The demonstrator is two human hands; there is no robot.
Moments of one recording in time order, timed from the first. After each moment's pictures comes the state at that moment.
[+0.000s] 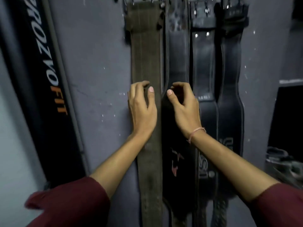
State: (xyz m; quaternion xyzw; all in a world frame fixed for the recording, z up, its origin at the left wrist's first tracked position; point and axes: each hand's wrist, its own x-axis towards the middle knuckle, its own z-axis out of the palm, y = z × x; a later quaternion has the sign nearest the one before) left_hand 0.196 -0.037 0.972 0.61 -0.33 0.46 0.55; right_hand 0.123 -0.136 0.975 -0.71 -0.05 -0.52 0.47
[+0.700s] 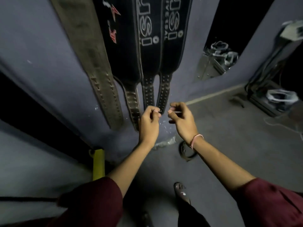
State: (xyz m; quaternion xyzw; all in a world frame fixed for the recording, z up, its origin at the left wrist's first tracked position) left_hand -0.014 -0.072 0.593 0.76 -0.22 -0.09 0.61; right_hand -0.093 -0.169 0.610 -0.72 0.29 -0.24 0.58
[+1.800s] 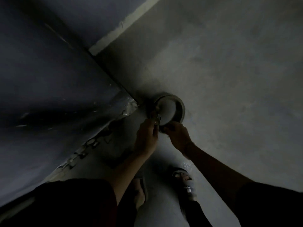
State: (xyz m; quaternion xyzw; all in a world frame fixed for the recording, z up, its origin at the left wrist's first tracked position) left_hand -0.028 -0.442 -0.102 0.82 -0.41 -0.36 0.19; right_hand -0.140 -0.521 -0.104 -0.59 0.57 0.06 0.57
